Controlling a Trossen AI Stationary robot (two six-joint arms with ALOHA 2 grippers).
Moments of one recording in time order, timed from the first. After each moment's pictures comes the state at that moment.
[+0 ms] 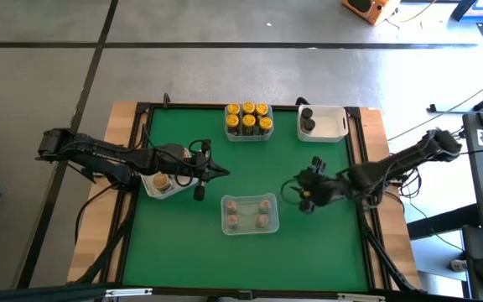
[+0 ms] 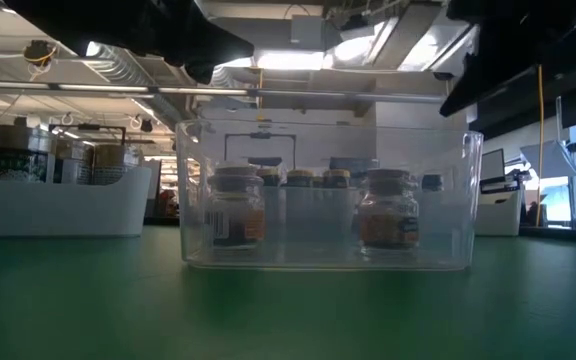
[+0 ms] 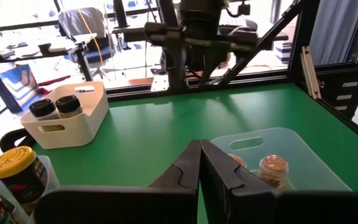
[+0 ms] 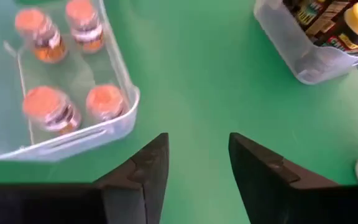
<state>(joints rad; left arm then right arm) -0.01 1.19 0.56 0.43 0.00 0.10 0.40 1.18 0.86 -0.65 0.52 0.50</state>
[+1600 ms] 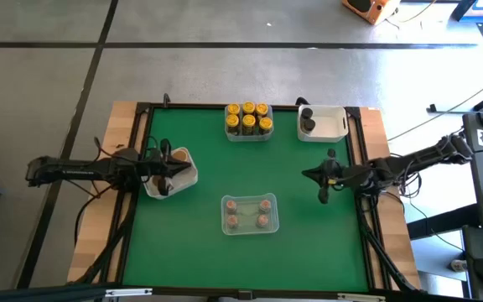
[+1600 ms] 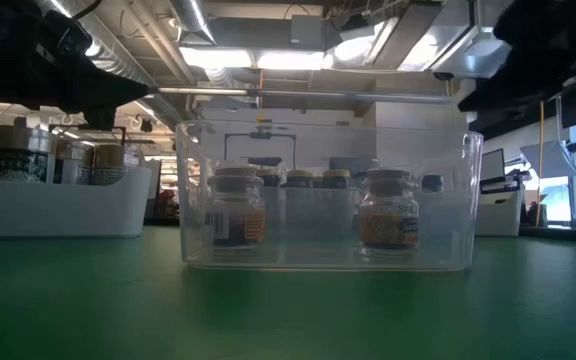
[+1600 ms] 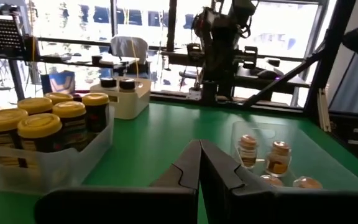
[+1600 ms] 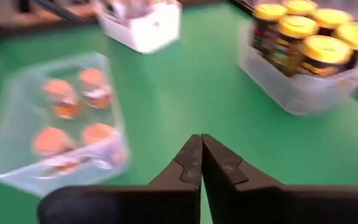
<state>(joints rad) 0.09 0.26 0.01 0.24 -0.06 -0.08 0.31 0.65 0.41 -0.26 0.51 0.33</state>
